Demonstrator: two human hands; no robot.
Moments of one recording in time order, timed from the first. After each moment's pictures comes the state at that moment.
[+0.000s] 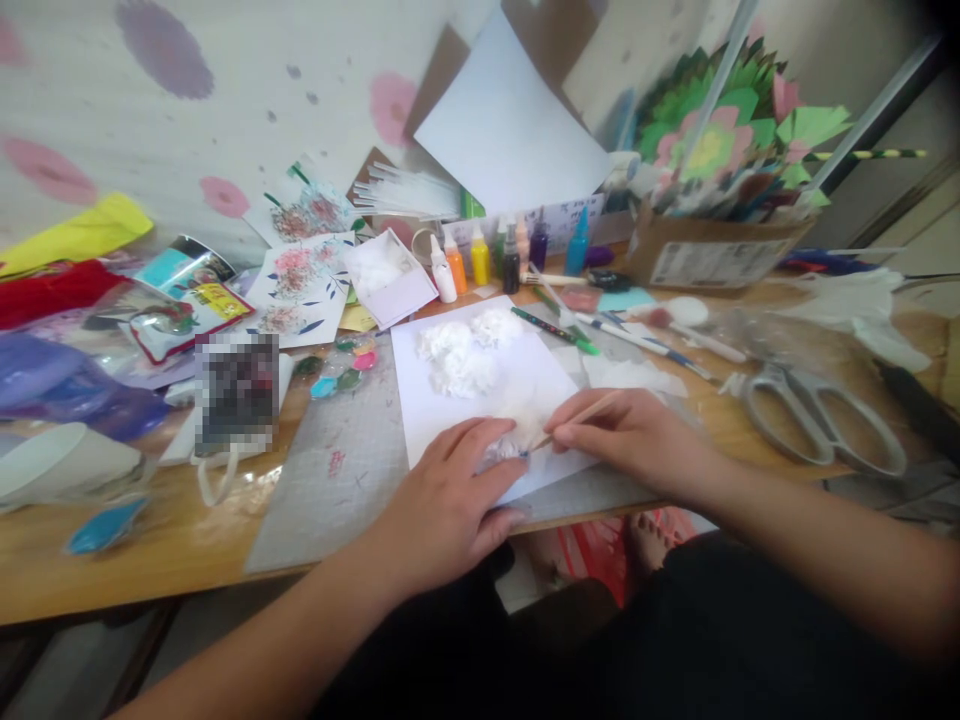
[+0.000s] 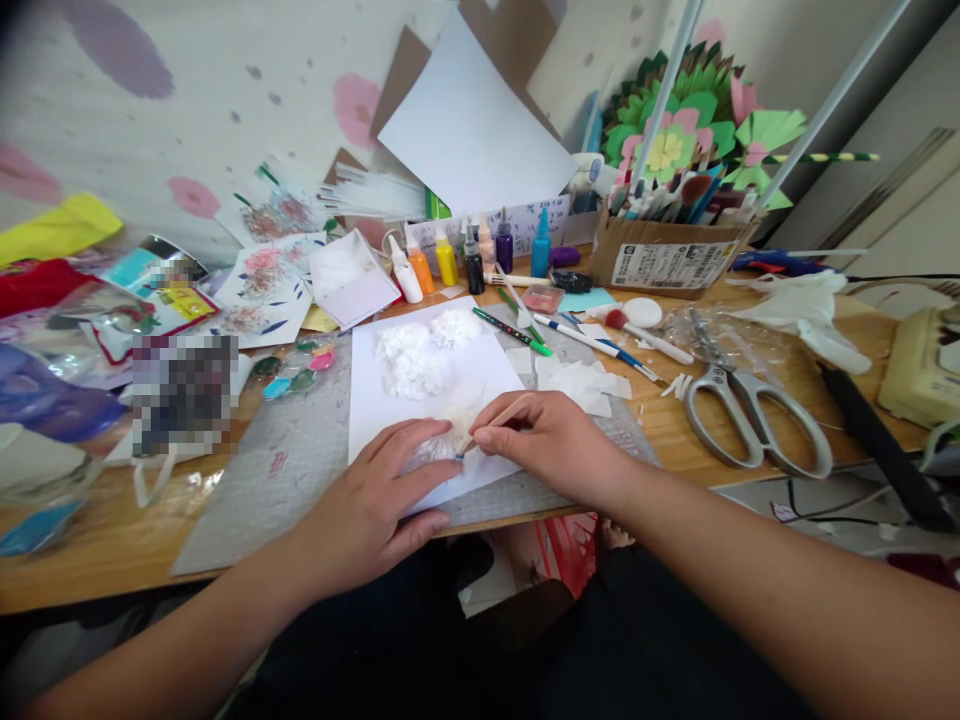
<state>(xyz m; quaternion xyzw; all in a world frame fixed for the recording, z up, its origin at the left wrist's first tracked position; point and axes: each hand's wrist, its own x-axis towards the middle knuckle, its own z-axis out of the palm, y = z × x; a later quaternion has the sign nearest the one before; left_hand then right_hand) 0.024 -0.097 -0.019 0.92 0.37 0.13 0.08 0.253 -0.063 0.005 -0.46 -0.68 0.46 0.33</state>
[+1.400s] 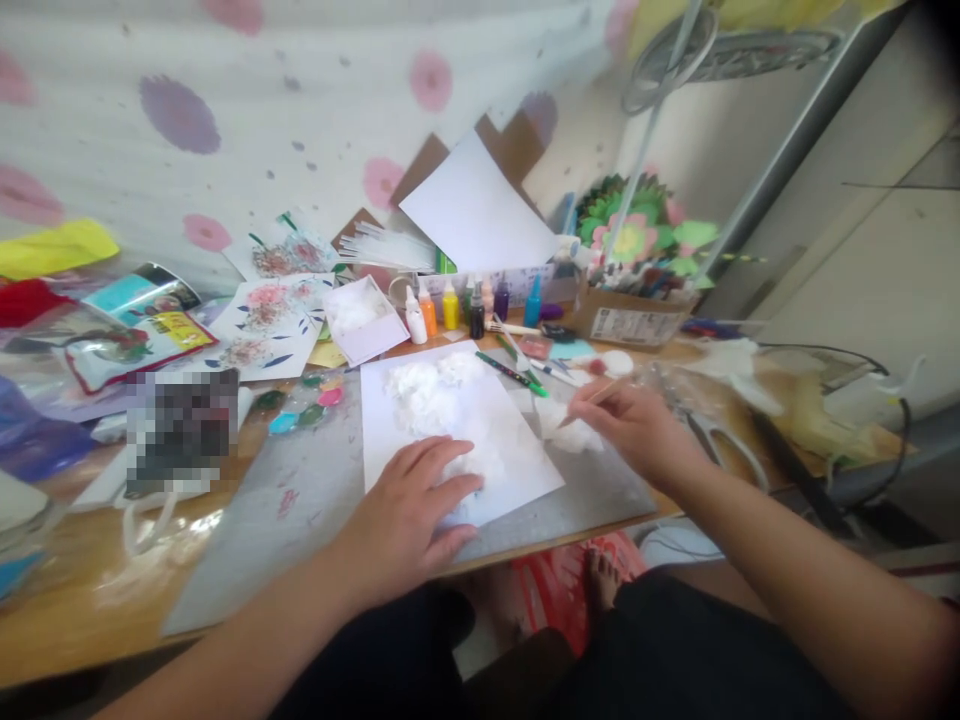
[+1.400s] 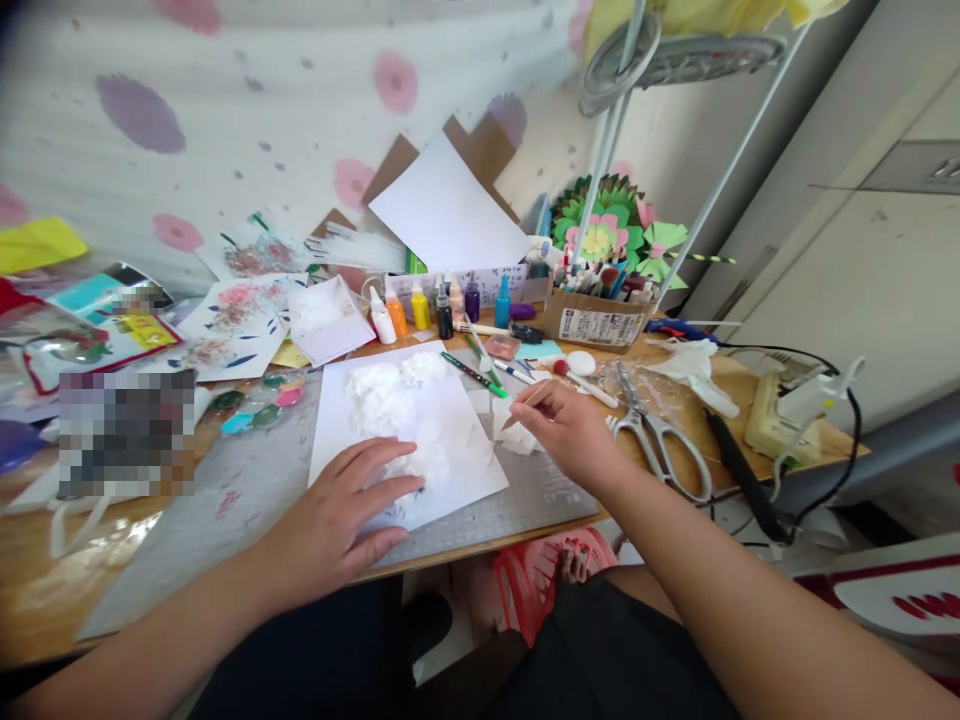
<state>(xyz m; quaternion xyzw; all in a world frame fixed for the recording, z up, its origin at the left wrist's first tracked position) 0.024 -0.082 -0.022 0.92 0.36 0.16 0.03 0.315 -0.043 0.008 -0.53 -0.70 0.23 0.42</state>
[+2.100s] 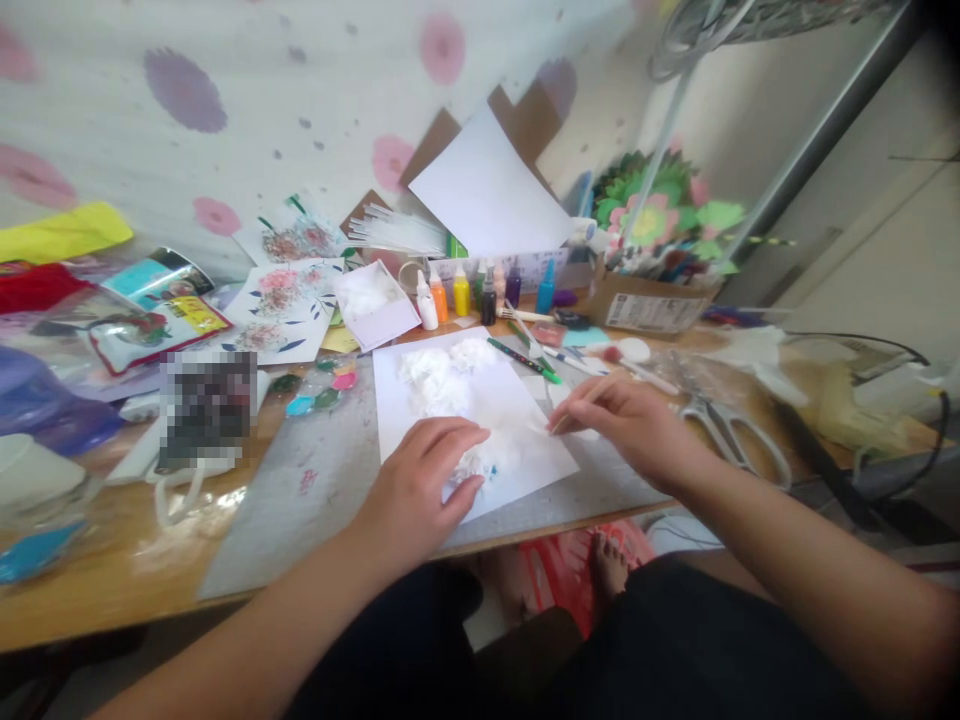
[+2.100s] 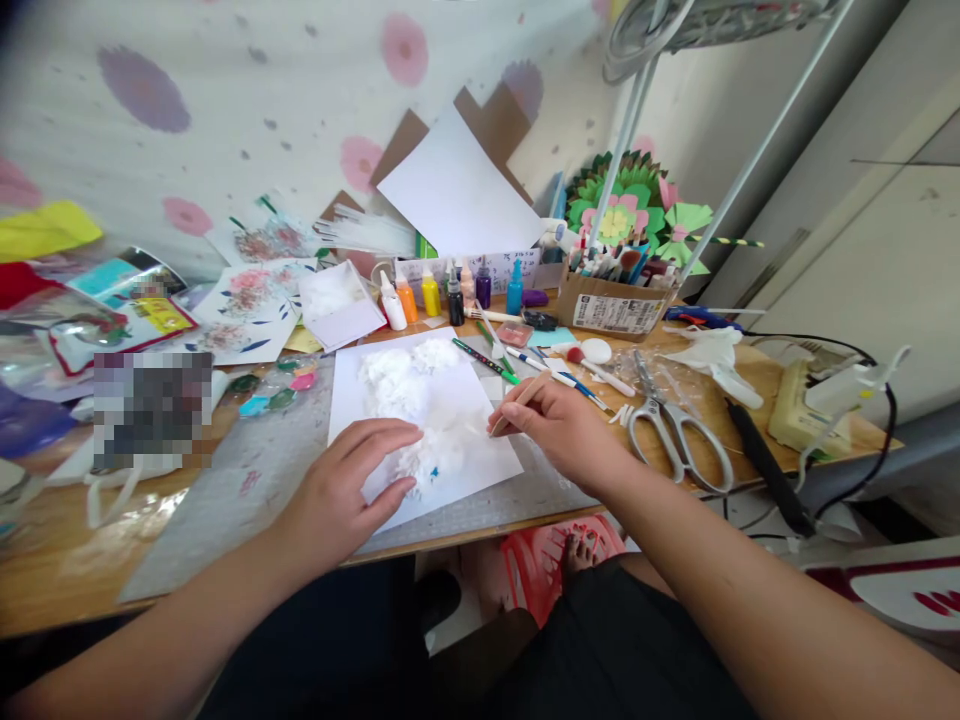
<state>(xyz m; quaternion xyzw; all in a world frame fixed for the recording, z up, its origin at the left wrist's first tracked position) 0.033 -0.084 -0.012 0.86 0.39 0.32 0.06 0.290 -0.054 0.012 -0.48 -0.66 0.42 0.39</state>
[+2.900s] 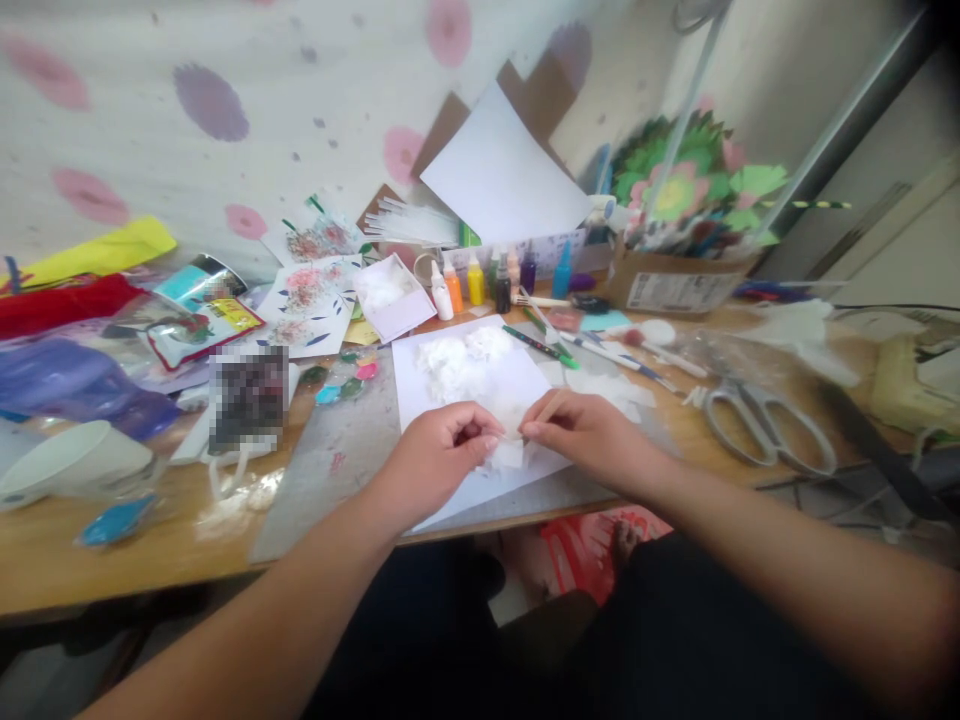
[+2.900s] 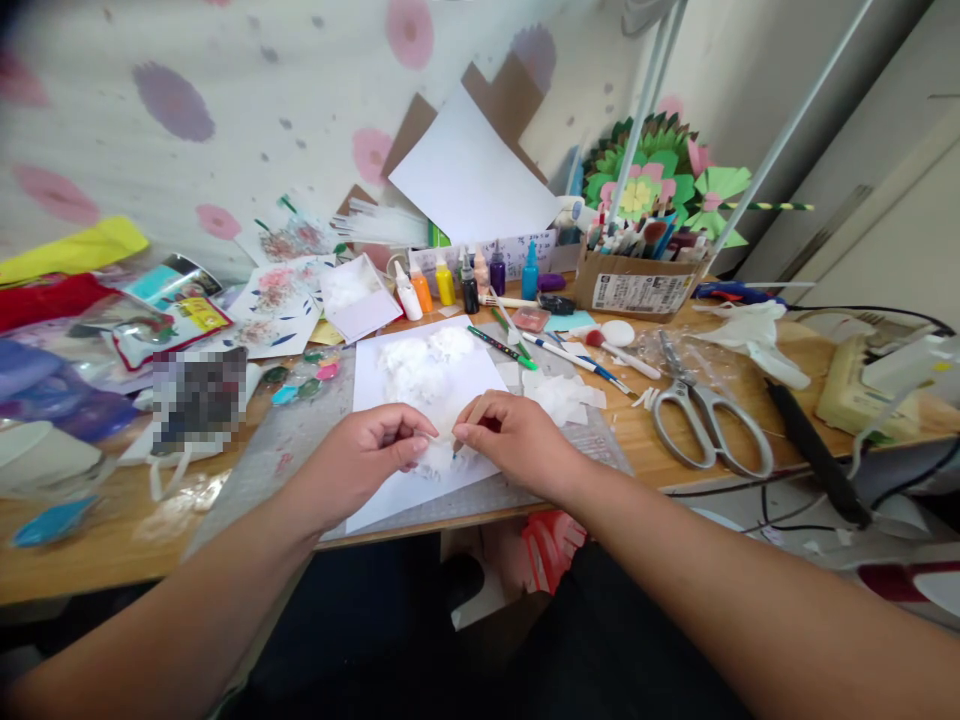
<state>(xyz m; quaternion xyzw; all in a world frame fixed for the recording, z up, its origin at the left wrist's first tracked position) 0.042 -0.077 0.012 0.67 0.51 0.29 0.45 0.242 -0.062 0.001 -0.41 -0.71 0.42 0.38</state>
